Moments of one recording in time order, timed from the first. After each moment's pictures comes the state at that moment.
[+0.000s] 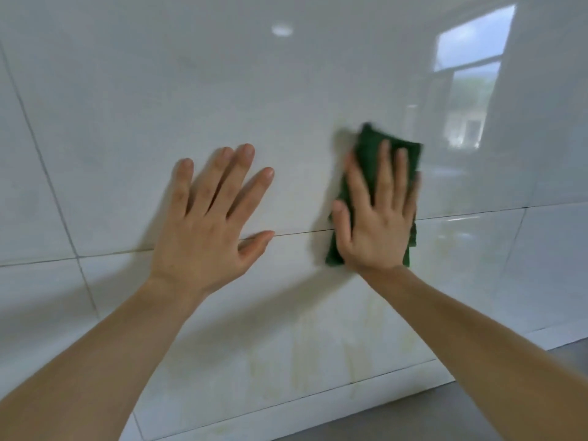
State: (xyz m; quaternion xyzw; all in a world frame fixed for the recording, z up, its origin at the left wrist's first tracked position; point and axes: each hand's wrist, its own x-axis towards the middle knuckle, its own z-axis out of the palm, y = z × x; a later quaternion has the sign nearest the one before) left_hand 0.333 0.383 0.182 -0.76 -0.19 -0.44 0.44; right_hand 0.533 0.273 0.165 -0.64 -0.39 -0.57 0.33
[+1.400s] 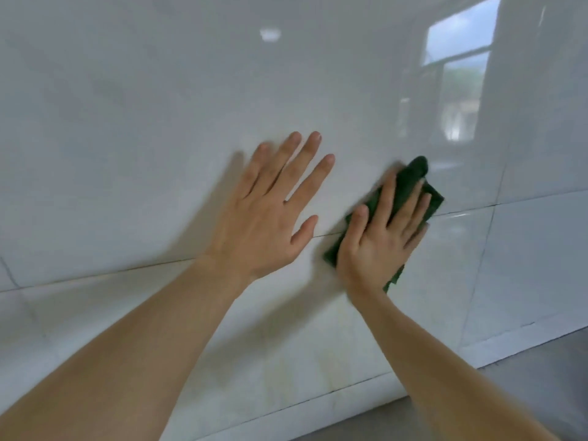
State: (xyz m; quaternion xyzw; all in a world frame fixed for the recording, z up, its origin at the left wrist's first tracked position) left_hand 0.424 0.322 0.220 -0.82 -0.06 -0.44 0.36; right_hand 0.560 0.256 0.146 -0.71 -0.20 -0.40 0.54
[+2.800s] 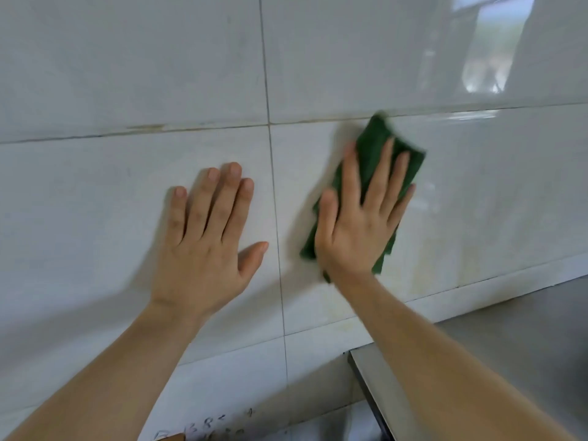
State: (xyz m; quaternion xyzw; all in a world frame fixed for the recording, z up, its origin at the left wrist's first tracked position) left_hand 0.154 0.470 0.049 -0.79 -0.21 -0.43 0.40; right_hand 0.319 0.387 0.041 -0.69 -0.30 -0.48 0.45
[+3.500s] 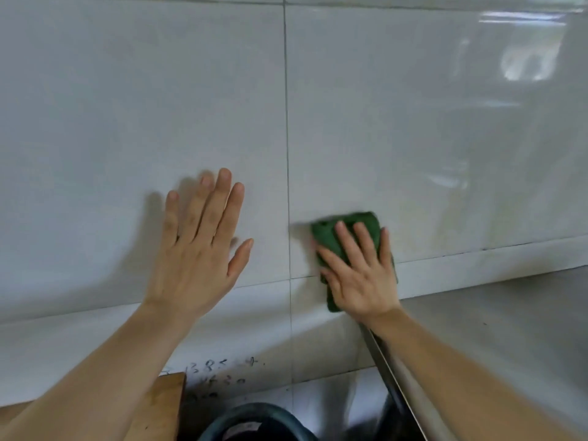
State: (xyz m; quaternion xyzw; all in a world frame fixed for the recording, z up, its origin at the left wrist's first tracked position) left_hand 0.120 0.457 -0.040 -0.82 -0.23 -0.40 0.35; right_hand 0.340 0.348 -0.123 -0.65 -0.52 -0.51 0.22
